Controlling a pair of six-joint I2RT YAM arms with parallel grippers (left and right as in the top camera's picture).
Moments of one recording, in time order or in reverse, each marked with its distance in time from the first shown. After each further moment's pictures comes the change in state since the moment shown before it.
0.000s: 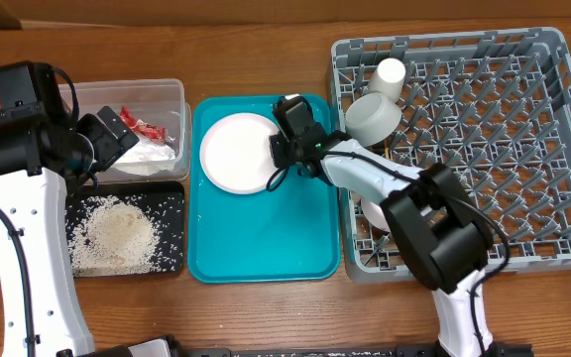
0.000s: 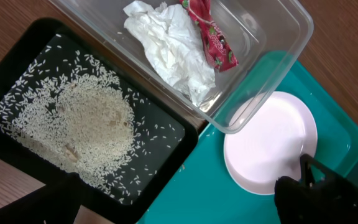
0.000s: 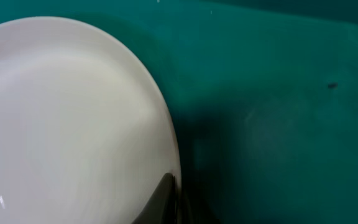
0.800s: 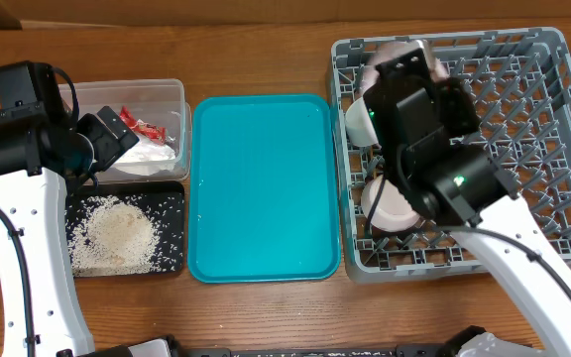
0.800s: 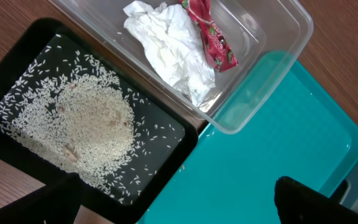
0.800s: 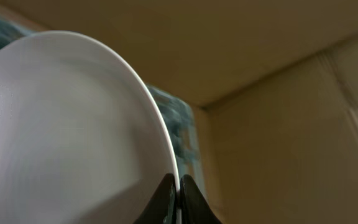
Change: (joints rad) left arm 0.000 0.000 0.000 0.000 0.000 0.000; right arm -0.067 -0.774 0.000 -0.587 0.966 -0.592
